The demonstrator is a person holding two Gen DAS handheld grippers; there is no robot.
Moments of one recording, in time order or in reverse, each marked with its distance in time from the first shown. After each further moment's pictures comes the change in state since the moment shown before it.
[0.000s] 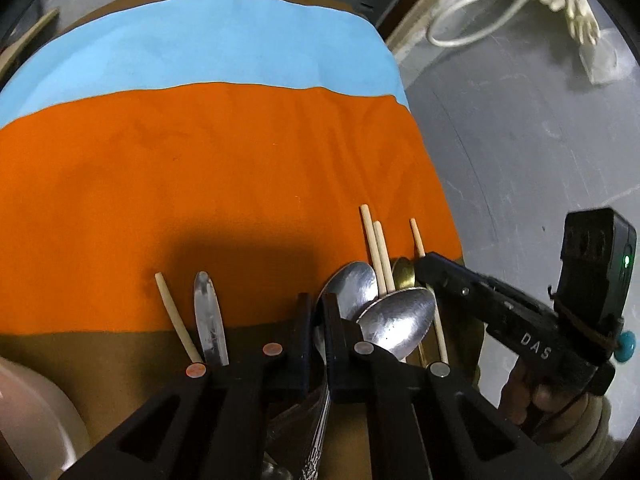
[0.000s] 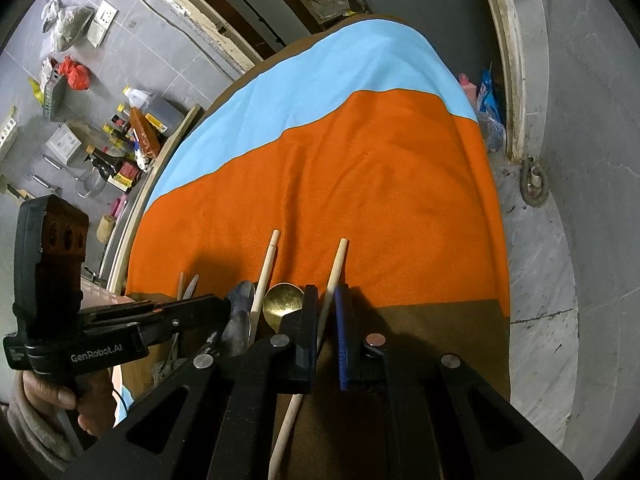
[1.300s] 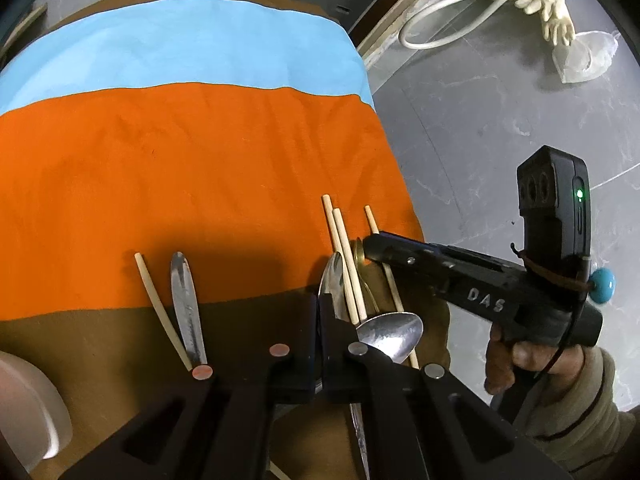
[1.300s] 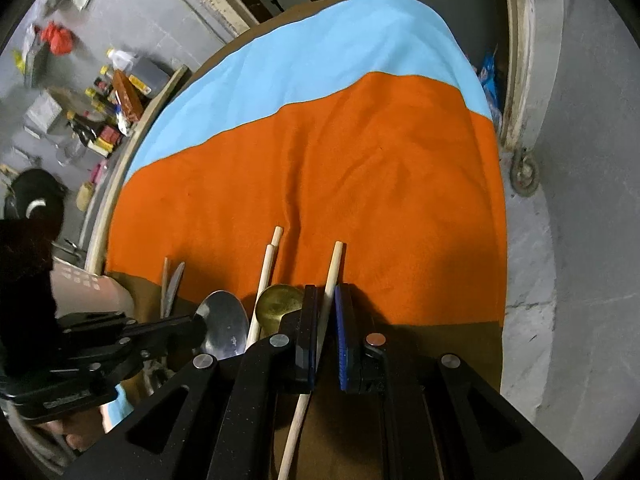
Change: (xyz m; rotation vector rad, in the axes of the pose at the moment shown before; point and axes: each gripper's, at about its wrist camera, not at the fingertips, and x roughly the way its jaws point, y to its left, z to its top) left arm -0.012 -0.007 -0.015 -0.010 -0.025 -0.101; right arm 0.023 0.022 0.024 -0.072 0.152 -0.103
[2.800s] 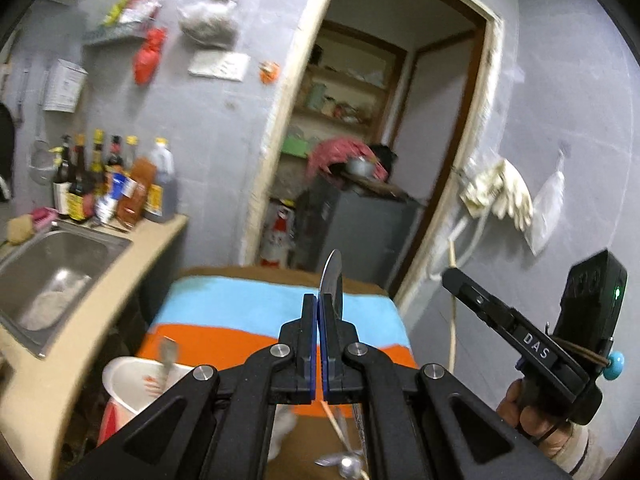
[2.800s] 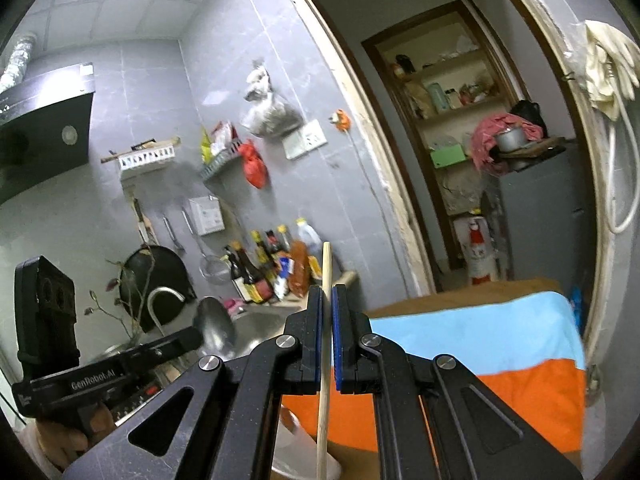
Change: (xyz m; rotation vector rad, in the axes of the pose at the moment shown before) left arm -0.300 0.014 -0.089 0.014 -0.894 0.260; right arm -0.211 0.209 -0.021 -0.309 -0.823 0.332
